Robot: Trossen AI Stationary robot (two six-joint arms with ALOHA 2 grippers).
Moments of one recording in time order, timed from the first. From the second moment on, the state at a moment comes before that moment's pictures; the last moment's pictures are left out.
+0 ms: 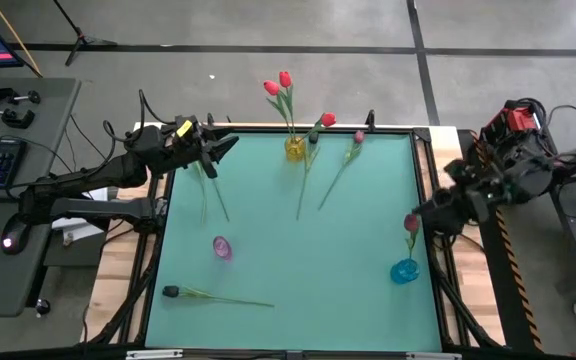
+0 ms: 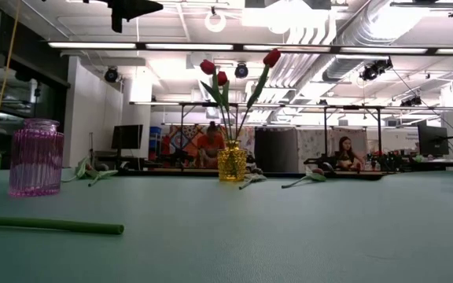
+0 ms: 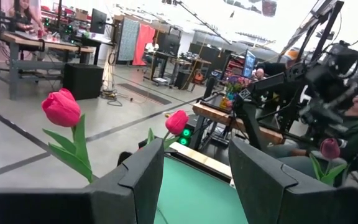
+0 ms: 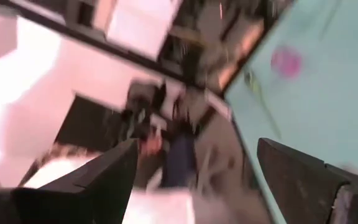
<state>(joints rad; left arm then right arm) 0.32 0.81 0.76 0.13 -0.13 -0.24 0.83 0.61 1.13 -0.70 0.57 1.23</state>
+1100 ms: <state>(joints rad) 0.53 1.03 0.78 -1.01 -0.39 -0.80 0.22 0.78 1.13 -0.82 1.02 0.92</state>
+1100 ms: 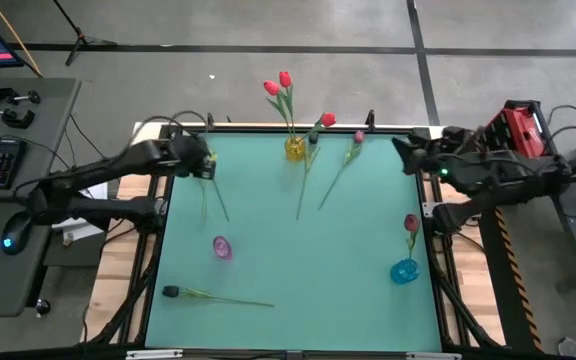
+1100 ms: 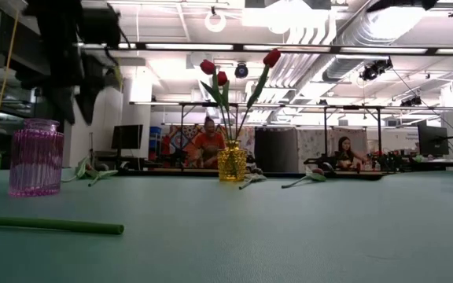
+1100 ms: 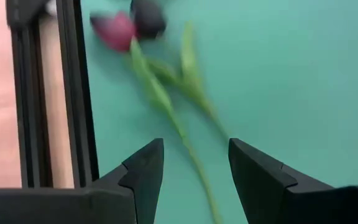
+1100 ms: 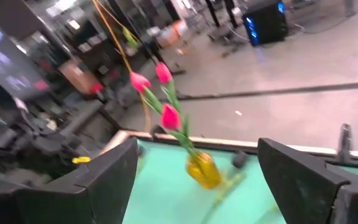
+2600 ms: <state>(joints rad) 0.78 1.34 0.70 -0.72 -0.38 -0.85 -0.02 0.91 1.13 -0.89 0.70 0.88</state>
